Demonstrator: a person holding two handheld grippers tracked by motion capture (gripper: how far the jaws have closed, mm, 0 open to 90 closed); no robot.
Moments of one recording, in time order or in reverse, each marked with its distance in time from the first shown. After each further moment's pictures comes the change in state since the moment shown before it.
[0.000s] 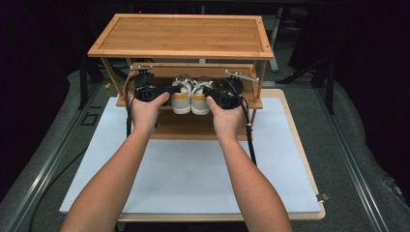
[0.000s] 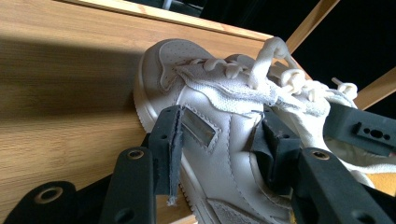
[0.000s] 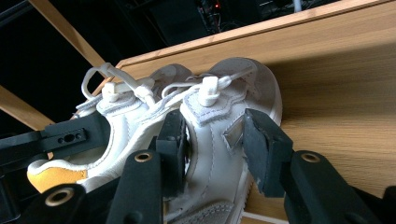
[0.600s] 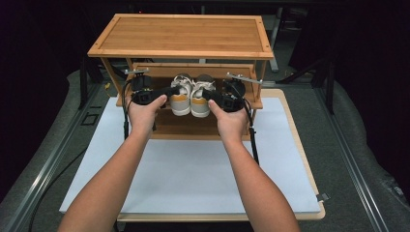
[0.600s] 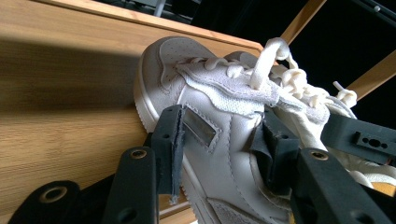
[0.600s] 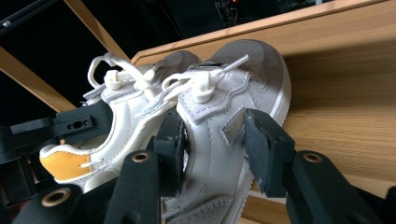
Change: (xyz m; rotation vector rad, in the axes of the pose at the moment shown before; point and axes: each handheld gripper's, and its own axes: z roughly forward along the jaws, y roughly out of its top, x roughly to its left) left arm 0.002 -0.008 -0.009 -0.032 -0.034 0.004; right arm -0.003 -0.003 -0.010 0.026 0.070 -0.018
